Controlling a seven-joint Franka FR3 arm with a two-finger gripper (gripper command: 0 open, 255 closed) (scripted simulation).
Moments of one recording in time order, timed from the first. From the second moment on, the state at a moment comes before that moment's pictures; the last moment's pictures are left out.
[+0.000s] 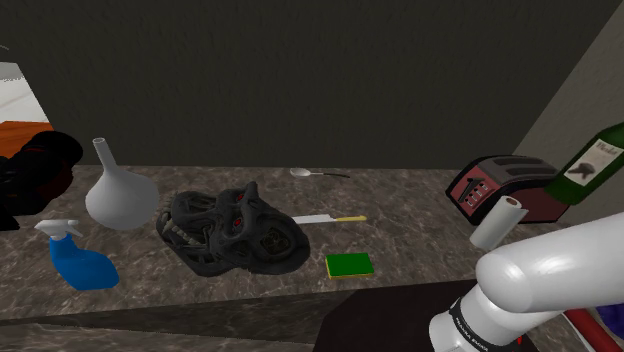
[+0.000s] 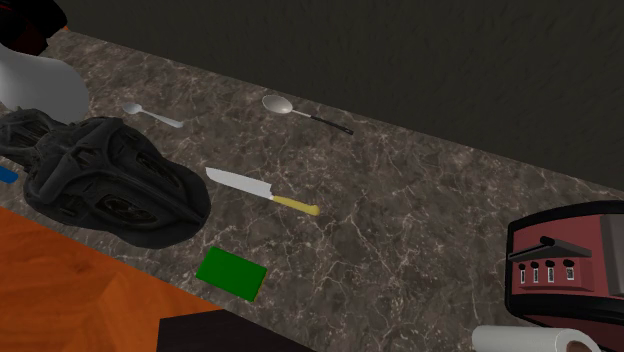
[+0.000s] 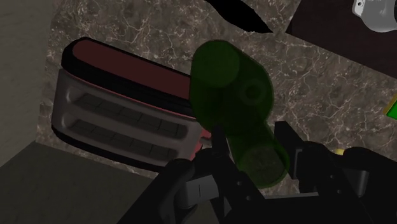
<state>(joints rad) -0.38 -0.39 -0.84 -1.51 -0.29 1.31 -1.19</state>
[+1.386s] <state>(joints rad) -0.44 -0.55 -0.81 -1.91 -0.37 1.57 -1.12</state>
